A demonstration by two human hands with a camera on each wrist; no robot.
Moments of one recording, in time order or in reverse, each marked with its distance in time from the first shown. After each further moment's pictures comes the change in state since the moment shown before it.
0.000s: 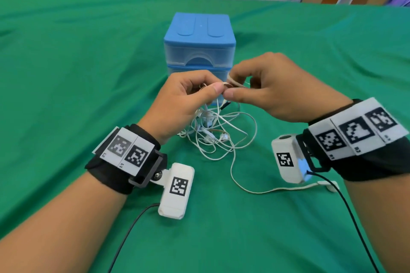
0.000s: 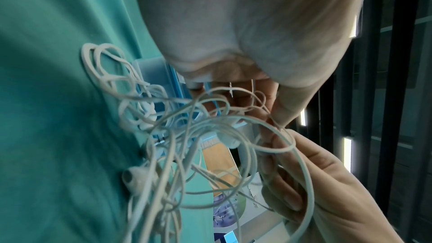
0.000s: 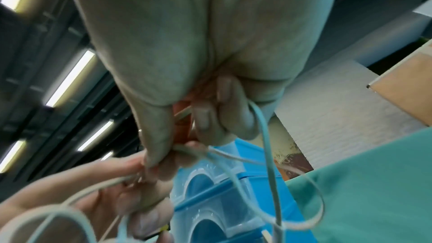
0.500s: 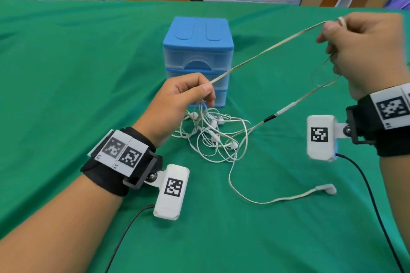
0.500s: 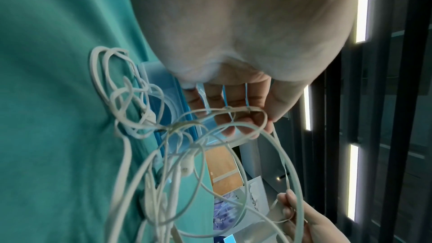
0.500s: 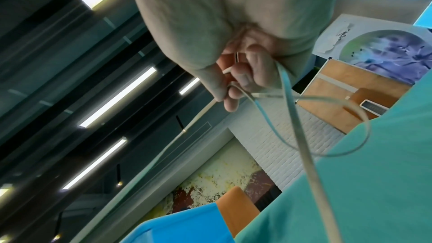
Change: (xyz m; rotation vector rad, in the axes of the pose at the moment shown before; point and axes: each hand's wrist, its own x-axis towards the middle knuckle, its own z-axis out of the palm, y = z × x) left_hand 0.003 -0.009 -0.006 -0.056 -0.029 -0.056; right_hand -0.017 0.073 -0.058 0.225 0.813 0.439
